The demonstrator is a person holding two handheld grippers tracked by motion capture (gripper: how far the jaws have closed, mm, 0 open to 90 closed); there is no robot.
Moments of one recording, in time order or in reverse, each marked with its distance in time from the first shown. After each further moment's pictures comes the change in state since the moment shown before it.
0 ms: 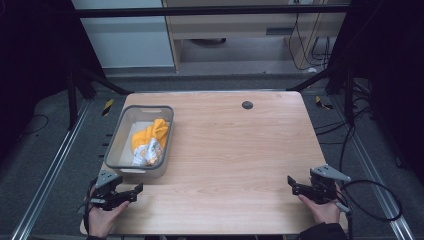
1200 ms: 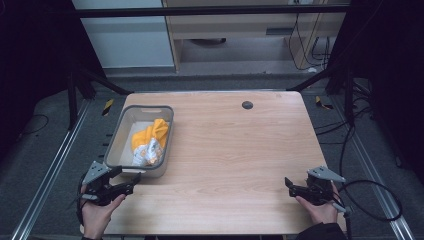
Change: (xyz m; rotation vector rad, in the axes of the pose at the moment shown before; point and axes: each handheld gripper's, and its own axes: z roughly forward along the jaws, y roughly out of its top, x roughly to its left) left arm -0.014 0.037 -0.030 -0.134 -0.051 0.003; right arm 0.008 -0.002 0.003 0.014 -0.019 -0.045
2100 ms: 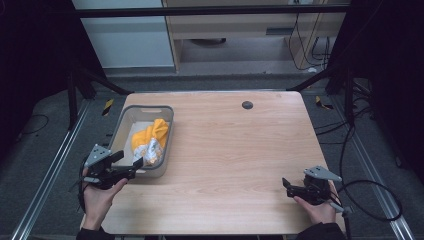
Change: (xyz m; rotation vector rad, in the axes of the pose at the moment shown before) left arm -0.003 0.044 0.010 -0.016 0.005 0.031; right arm 0.005 0.001 0.003 0.008 0.016 -0.025
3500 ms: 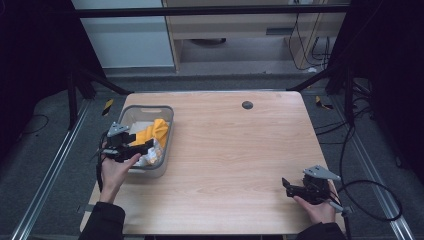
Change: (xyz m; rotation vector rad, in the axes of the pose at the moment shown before) left arm 0.011 0.036 0.068 0.103 0.032 0.004; right arm 0.000 0.001 0.002 0.014 -0.004 -0.007
